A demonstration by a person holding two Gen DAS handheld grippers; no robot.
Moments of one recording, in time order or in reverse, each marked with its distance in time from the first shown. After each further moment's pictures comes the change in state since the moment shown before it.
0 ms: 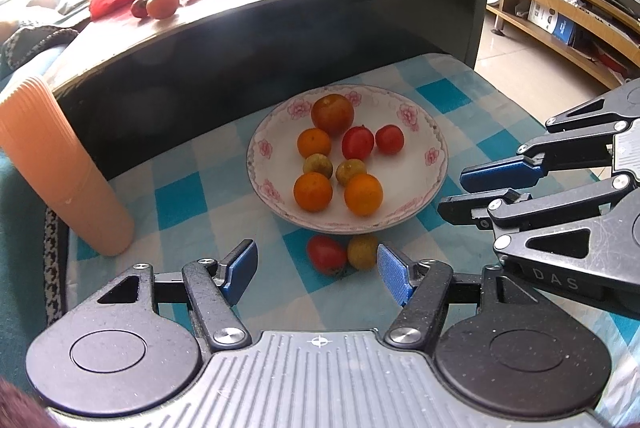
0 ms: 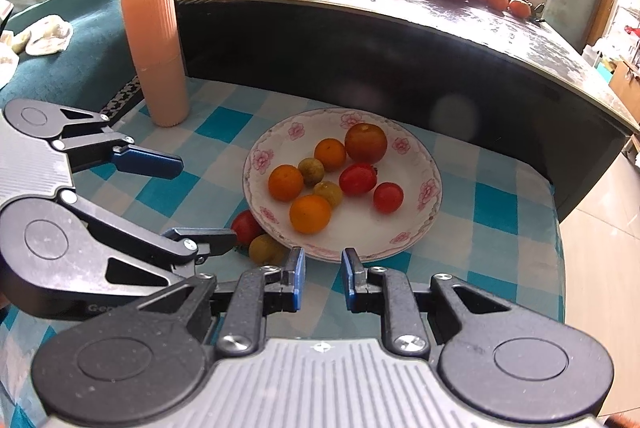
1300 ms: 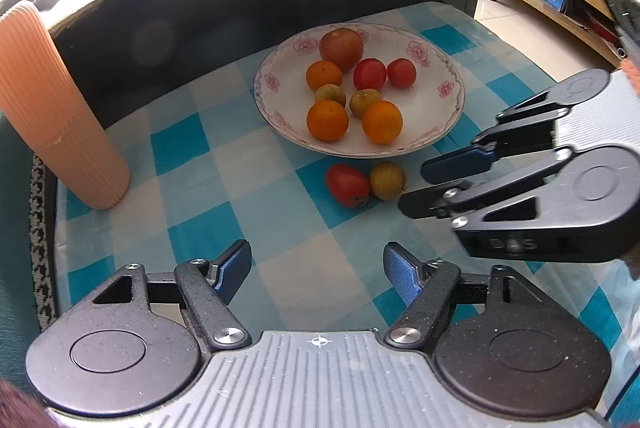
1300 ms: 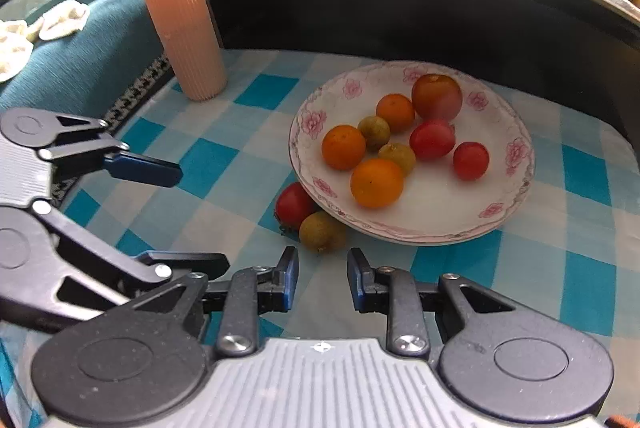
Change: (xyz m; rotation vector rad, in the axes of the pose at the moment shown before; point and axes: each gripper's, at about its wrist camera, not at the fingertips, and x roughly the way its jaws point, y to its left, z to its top) left arm 0.015 0.022 -0.031 0.025 0.099 -0.052; right arm 0.059 0.006 -0.005 0.044 0.056 0.182
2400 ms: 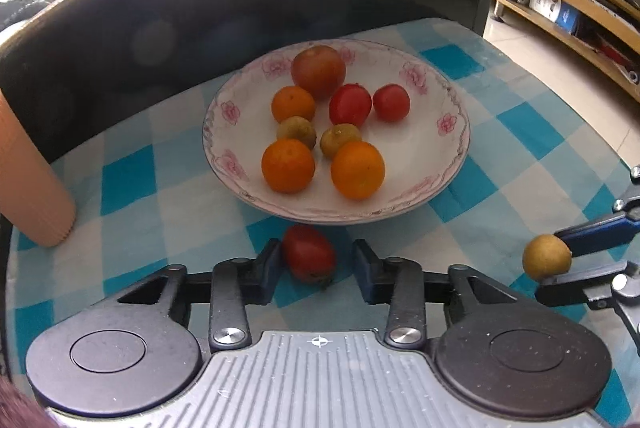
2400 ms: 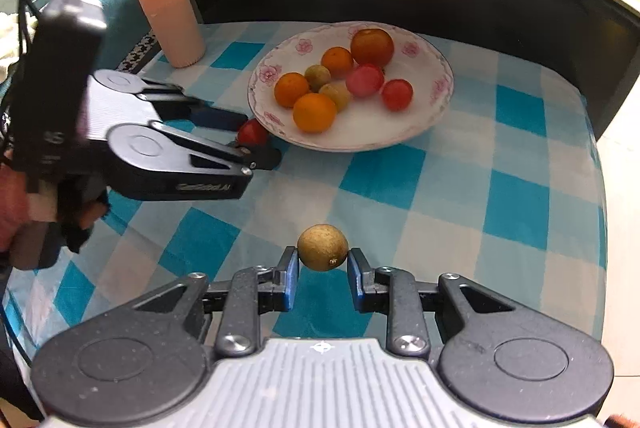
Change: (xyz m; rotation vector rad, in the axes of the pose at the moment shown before) left arm 0.050 -0.028 0.025 -0.043 -0.076 0.017; right arm -0.059 -0.040 -0.037 0.037 0.091 -0.012
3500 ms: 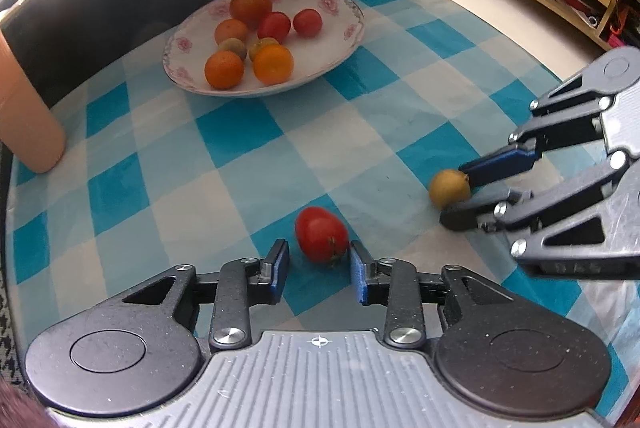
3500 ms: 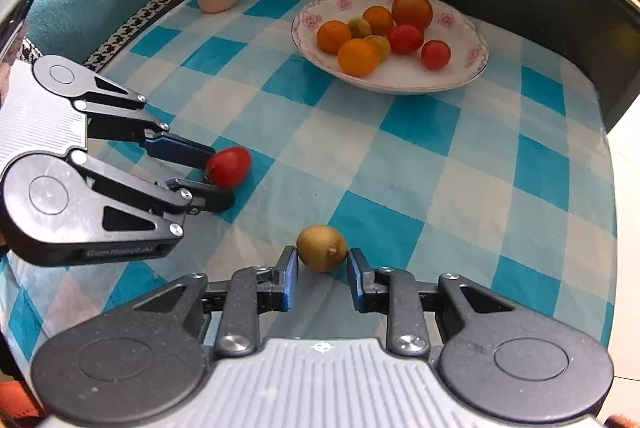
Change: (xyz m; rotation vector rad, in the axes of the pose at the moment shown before) left arm -0.050 -0.033 -0.054 0.081 0.122 -0.074; right arm 0.008 0.037 -0.035 -0.103 0.056 -0.028
